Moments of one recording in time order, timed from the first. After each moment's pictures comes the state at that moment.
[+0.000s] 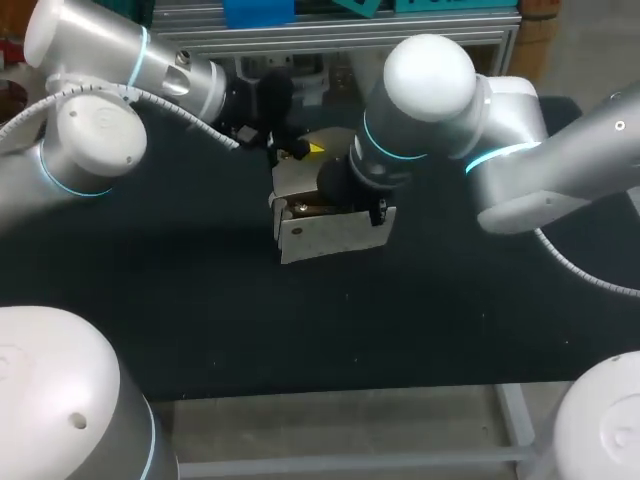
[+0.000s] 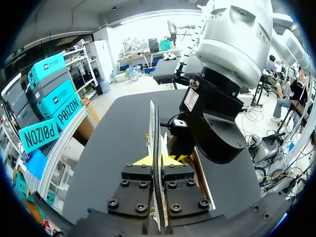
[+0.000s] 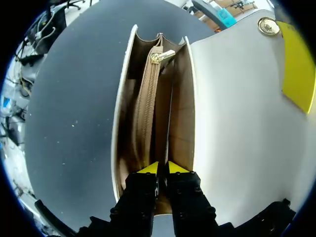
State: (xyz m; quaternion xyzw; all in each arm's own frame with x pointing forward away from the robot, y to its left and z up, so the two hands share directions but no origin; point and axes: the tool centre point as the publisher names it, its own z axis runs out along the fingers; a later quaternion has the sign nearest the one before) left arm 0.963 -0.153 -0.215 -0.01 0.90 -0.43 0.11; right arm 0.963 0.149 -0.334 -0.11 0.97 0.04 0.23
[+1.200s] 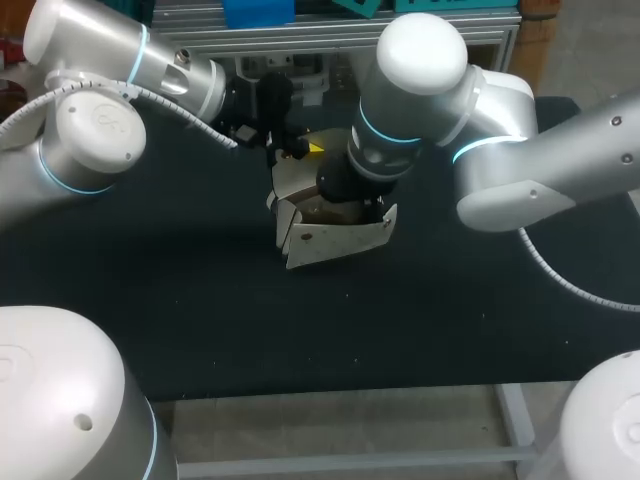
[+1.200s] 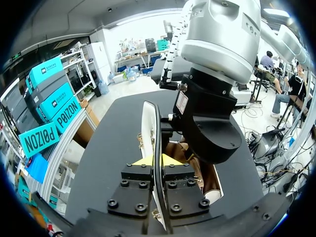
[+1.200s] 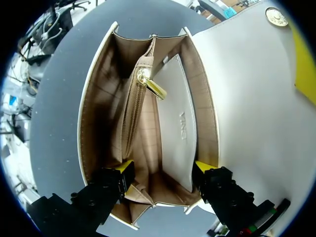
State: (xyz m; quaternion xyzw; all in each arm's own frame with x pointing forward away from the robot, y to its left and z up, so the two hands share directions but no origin) left arm 0.964 -0.152 -0.216 0.00 0.90 -0.42 0.11; right arm 0.963 0.149 -0.339 -0.12 0.97 0.03 0.20
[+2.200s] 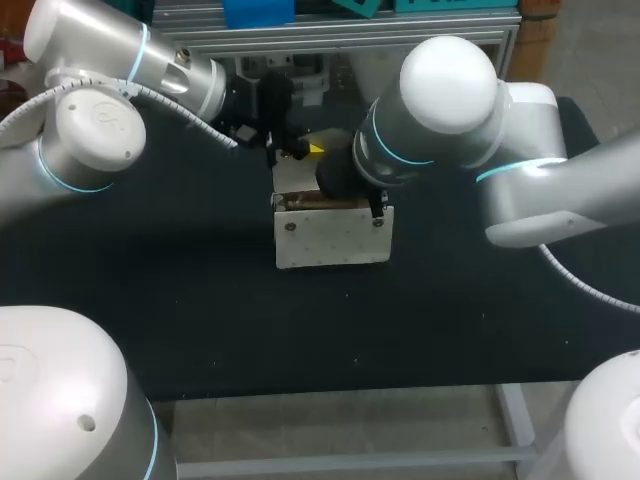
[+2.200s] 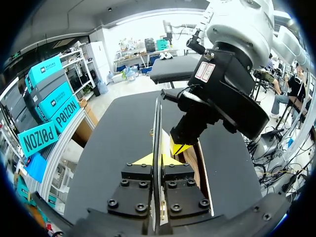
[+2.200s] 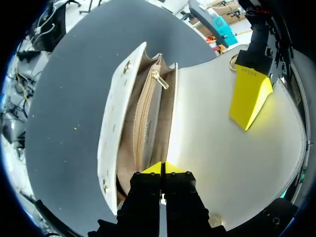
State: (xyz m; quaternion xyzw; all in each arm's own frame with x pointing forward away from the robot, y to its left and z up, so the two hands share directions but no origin) left arm 0.961 -0.153 -0.215 0.00 0.90 -0.42 0.11; right arm 0.954 0.156 -0.284 -0.12 0.95 0.05 0.30
